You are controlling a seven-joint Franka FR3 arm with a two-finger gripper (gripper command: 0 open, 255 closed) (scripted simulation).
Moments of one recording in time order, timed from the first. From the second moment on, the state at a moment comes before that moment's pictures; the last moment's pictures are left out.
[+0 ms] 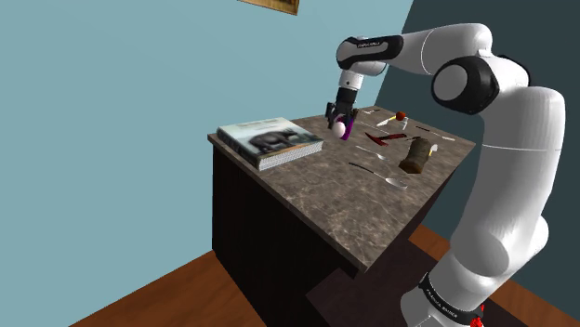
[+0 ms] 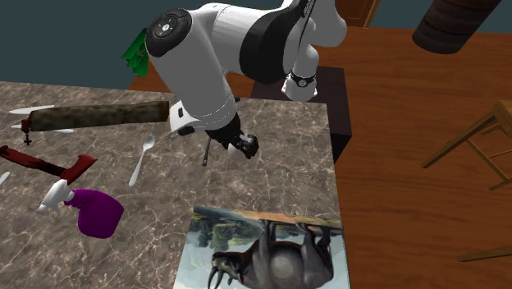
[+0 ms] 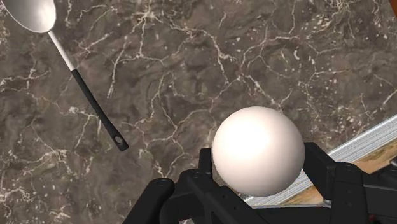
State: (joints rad) arm -0.22 0.38 -0.17 -1.45 0.17 1.63 -0.04
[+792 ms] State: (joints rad) arm -0.38 0.33 -0.26 -1.53 0.14 1.64 -0.29
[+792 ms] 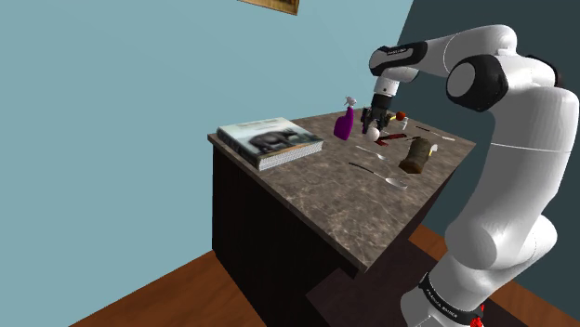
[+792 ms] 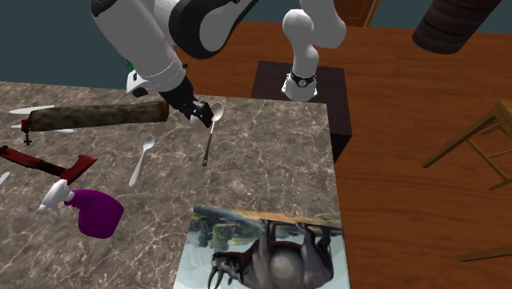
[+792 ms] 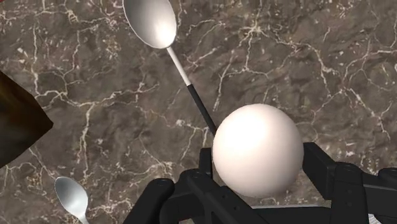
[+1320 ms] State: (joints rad) arm -0.50 0.37 -0.32 -1.48 0.14 1.61 -0.46
